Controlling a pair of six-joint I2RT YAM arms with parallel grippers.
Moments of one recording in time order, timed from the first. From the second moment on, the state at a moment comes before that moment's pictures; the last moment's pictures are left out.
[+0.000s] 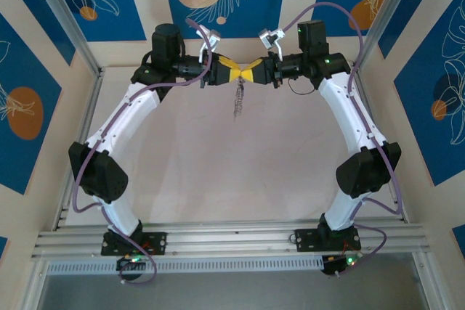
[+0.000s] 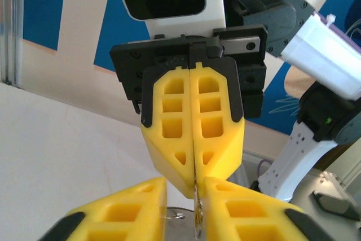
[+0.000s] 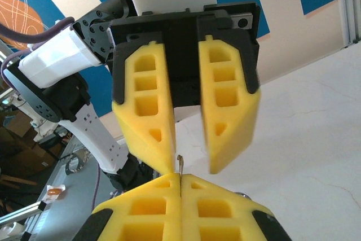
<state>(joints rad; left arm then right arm) -0.43 1.75 1.80 -0.26 1.17 -0.17 0.27 1.73 1.89 -0.75 -1.31 -0.10</state>
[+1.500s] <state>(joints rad) -0.45 1.61 1.42 0.18 0.96 -0.41 0.31 1.29 1.01 0.15 -0.87 0.42</state>
